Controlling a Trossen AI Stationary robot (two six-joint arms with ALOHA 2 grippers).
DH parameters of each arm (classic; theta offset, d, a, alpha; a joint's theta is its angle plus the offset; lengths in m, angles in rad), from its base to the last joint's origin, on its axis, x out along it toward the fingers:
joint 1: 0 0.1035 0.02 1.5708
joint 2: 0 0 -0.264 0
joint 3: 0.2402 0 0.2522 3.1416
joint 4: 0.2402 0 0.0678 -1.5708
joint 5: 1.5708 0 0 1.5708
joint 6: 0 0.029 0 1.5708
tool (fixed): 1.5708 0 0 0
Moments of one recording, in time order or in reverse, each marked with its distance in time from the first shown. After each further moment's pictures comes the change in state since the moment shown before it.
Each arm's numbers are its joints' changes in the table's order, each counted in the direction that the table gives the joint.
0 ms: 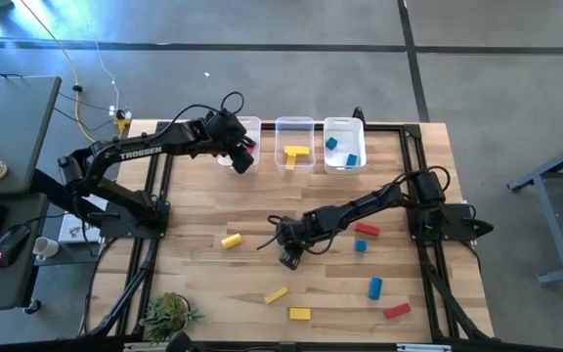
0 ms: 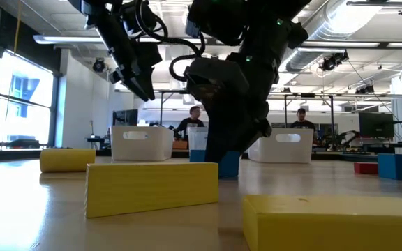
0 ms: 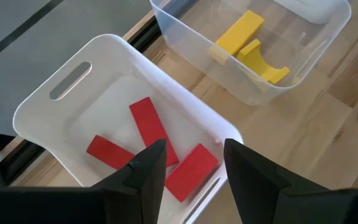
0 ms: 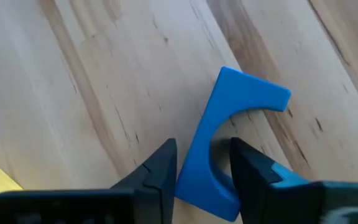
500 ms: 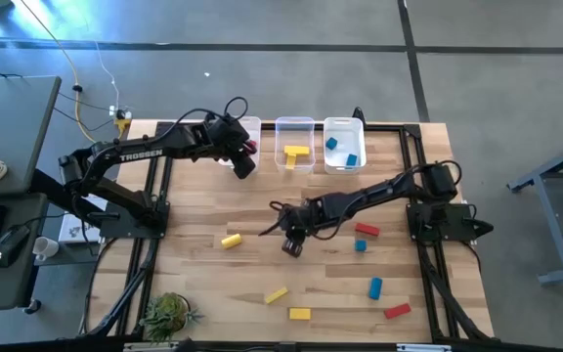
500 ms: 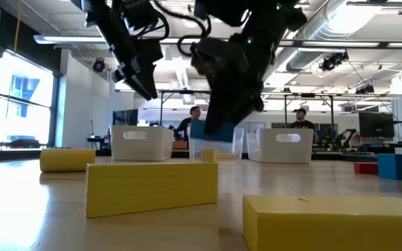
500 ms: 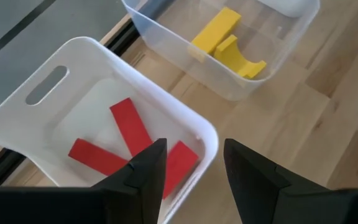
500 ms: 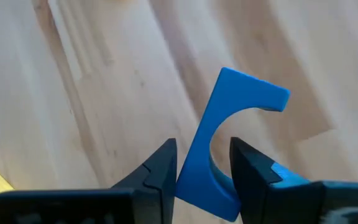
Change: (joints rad) left arm -0.059 0.000 0.000 0.001 0.003 0.000; right arm -0.057 0.134 -0.005 0.064 0.084 -0.138
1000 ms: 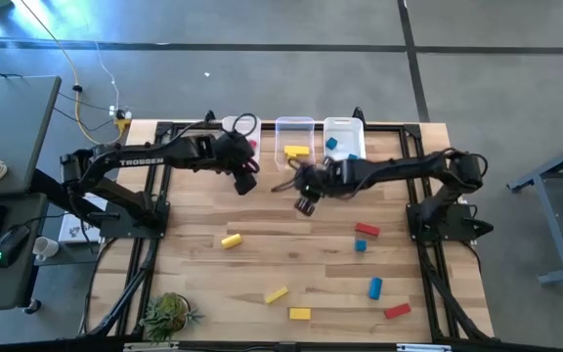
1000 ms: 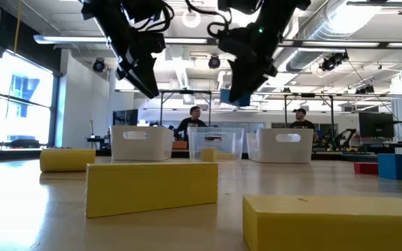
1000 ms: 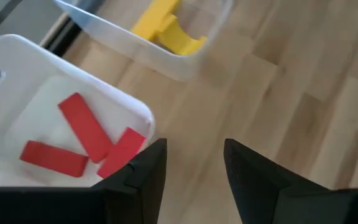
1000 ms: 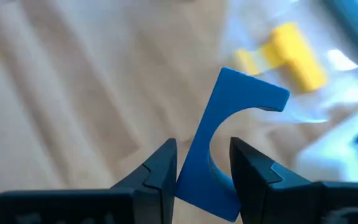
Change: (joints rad) left arm -0.142 0.000 -0.002 0.040 0.014 -0.003; right arm -0.201 0.214 0.001 0.238 0.248 -0.143
